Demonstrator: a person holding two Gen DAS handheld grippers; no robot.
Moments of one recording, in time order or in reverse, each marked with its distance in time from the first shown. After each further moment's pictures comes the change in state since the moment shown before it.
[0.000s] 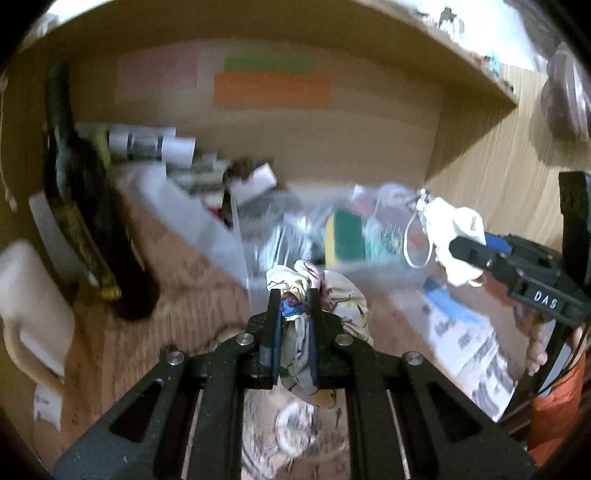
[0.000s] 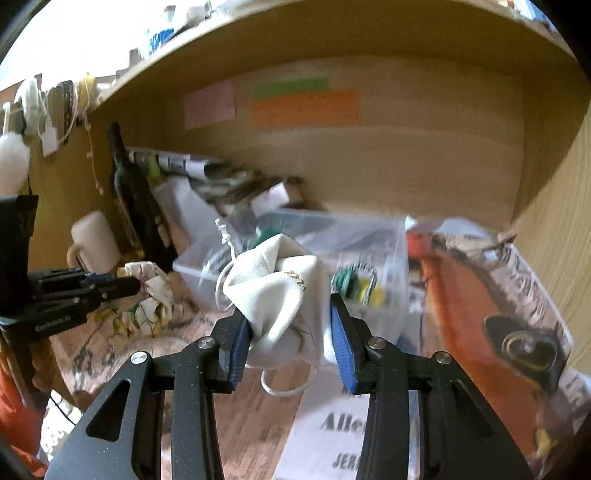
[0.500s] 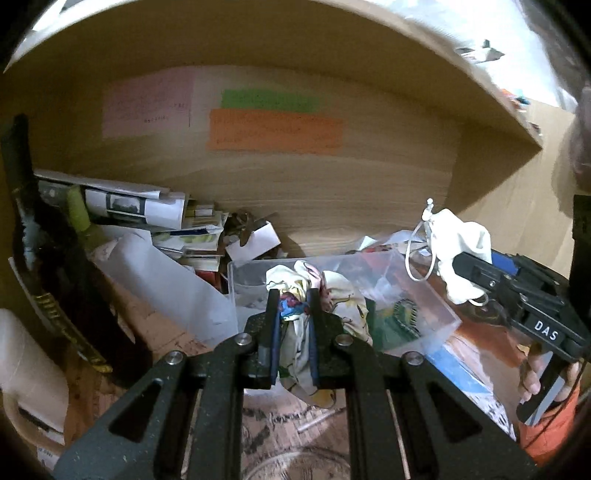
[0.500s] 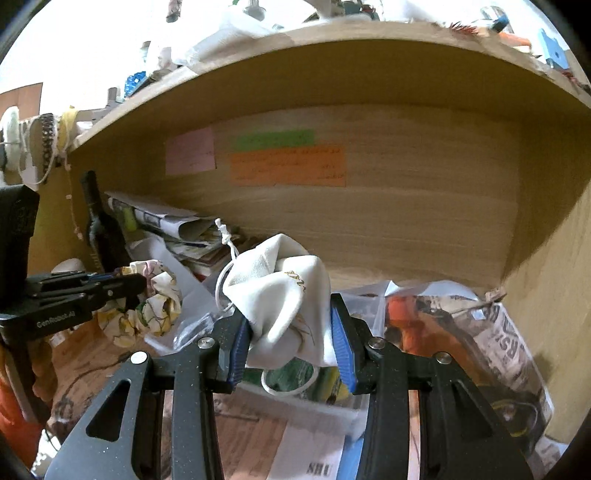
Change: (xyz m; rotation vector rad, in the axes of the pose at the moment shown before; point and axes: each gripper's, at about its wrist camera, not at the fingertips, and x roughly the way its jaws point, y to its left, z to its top) left arm 0.045 0.006 0.060 -0.042 -0.065 0.017; right arm 0.025 -0.016 0.046 -0.031 -0.116 -0.044
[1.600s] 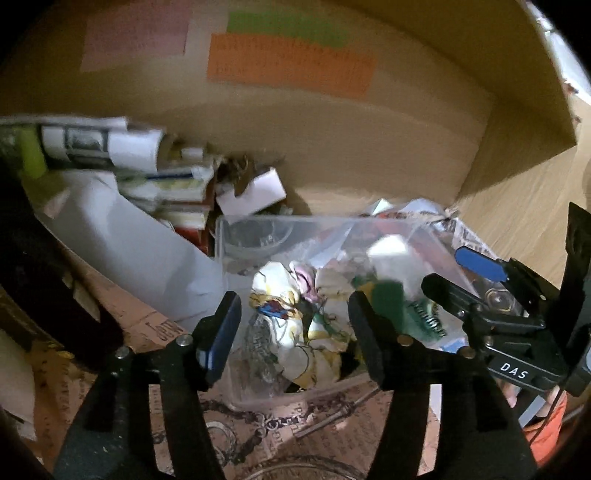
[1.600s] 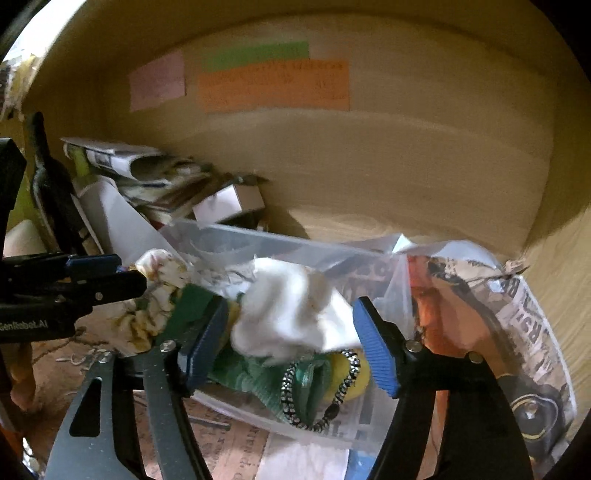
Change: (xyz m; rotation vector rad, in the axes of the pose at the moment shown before) left arm 0.046 0.006 -0.008 -0.058 0.149 -0.012; right arm 0.060 0.004 -0.018 -0.036 0.183 -0.079
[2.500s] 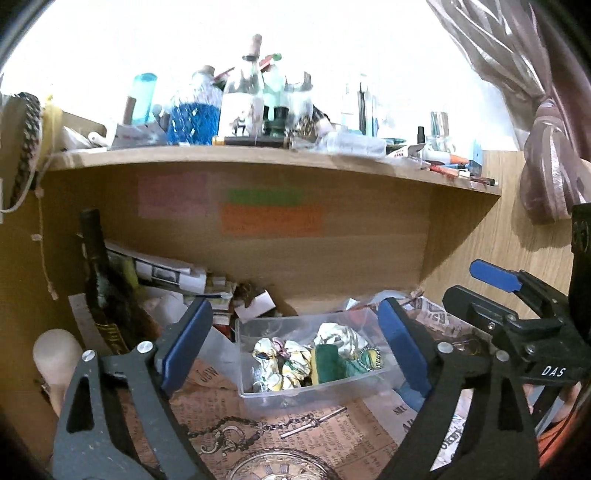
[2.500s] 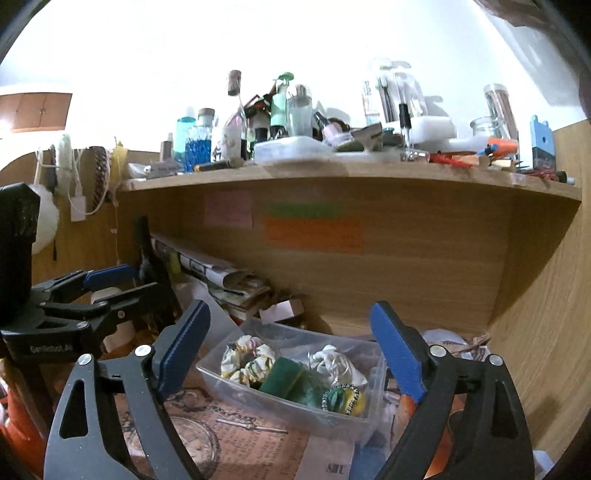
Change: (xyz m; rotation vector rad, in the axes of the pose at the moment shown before) left arm -0.162 -0.056 -0.029 0.093 -0.456 0.061; right arm -0.153 0.037 0.009 -0.024 -0.371 0.054
